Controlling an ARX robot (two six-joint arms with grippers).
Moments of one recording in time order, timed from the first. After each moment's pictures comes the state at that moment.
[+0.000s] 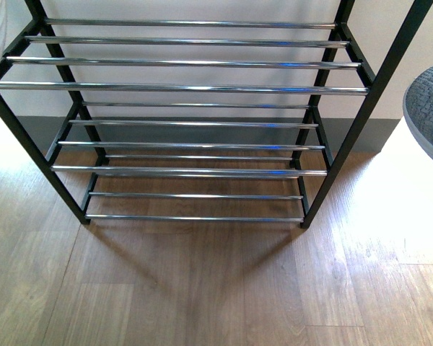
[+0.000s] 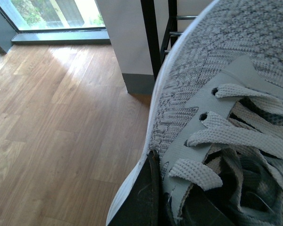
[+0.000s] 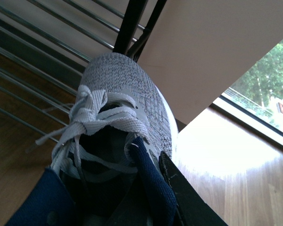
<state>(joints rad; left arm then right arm) -0.52 0.73 0.44 -0.24 -0.67 -0.21 -0.22 0.73 0.20 0.24 -0.36 -0.58</state>
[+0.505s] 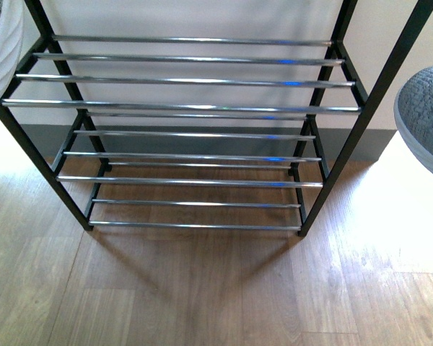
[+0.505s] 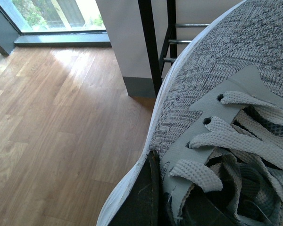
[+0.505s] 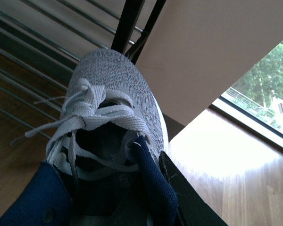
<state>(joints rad) -0.52 0.72 0.44 -0.24 -0.67 -0.20 -0.22 0.73 0.20 0.24 -0.37 -0.58</state>
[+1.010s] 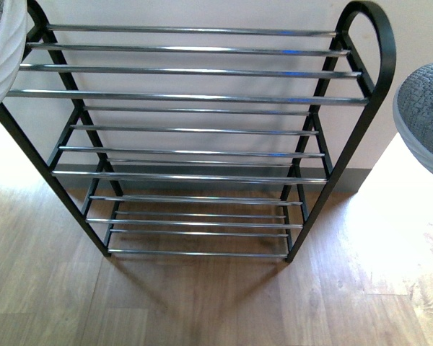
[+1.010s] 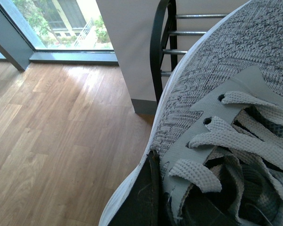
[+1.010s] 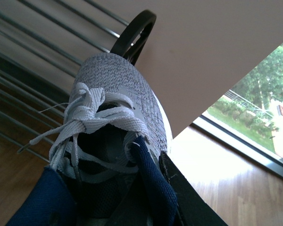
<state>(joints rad) -0.52 0.72 0.44 -0.24 -0.67 -0.20 -0.22 0.73 0.20 0.24 -0.37 -0.58</state>
